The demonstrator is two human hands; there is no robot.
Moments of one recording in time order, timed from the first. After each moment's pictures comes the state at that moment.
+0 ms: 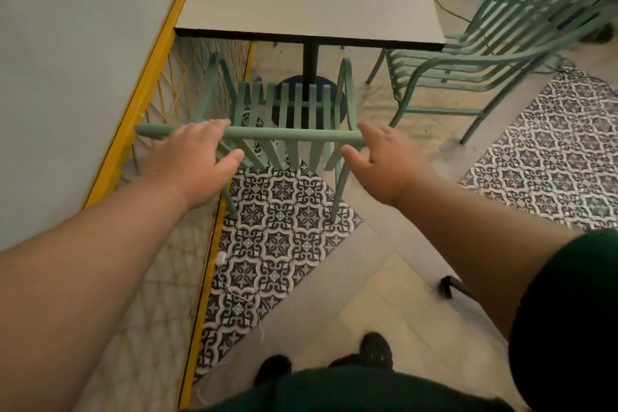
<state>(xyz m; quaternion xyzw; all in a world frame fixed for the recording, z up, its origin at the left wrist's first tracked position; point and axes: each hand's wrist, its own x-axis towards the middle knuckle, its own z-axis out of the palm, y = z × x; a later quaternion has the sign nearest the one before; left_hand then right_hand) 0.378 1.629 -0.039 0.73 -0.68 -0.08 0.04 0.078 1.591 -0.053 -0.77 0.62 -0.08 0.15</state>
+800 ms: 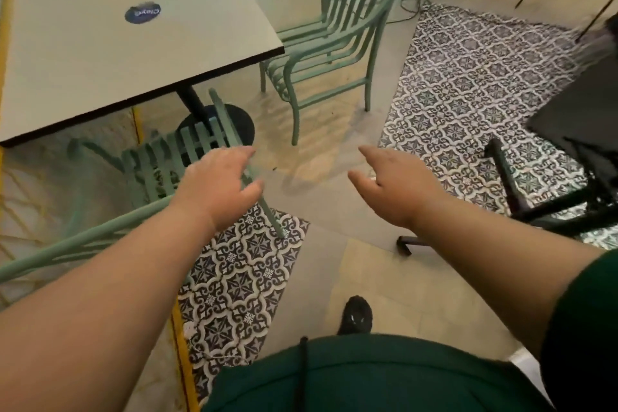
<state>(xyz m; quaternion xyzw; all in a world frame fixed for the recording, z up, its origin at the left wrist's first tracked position) 0.120 1.539 -0.033 0.52 -0.85 -0.10 0.00 -0.151 1.641 -0.029 -0.63 0.75 -0.07 0.17</state>
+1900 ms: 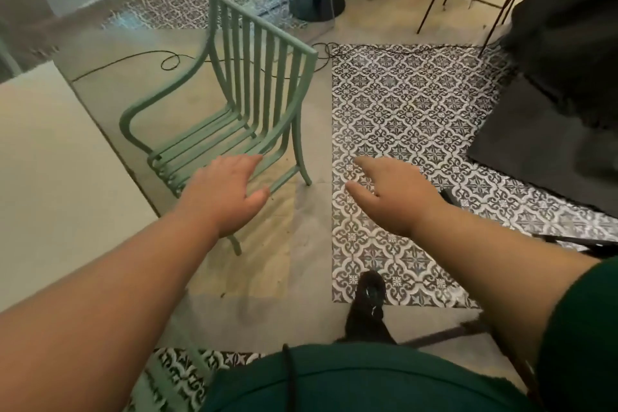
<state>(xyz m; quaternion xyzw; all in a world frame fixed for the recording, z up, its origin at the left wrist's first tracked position) -0.253 1.136 -0.028 0.35 -0.93 -0.09 -0.03 -0.473 1.321 -0.026 -0.53 0.83 -0.09 0.15</state>
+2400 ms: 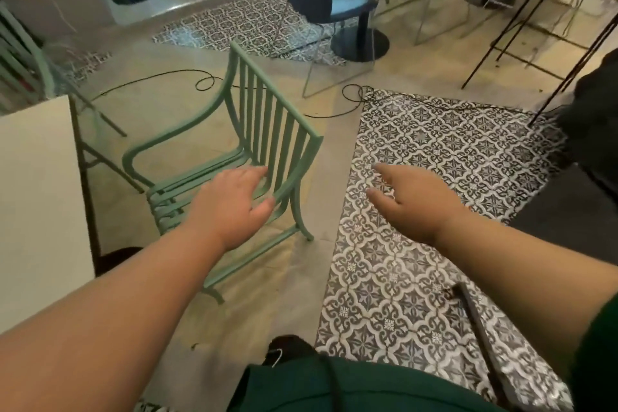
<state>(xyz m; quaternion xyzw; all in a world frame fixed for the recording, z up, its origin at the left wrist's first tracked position) -0.434 1.014 -0.018 0.44 -0.89 -0.09 0.00 -0.710 1.157 -0.004 -0.60 0.78 -0.07 0.14</state>
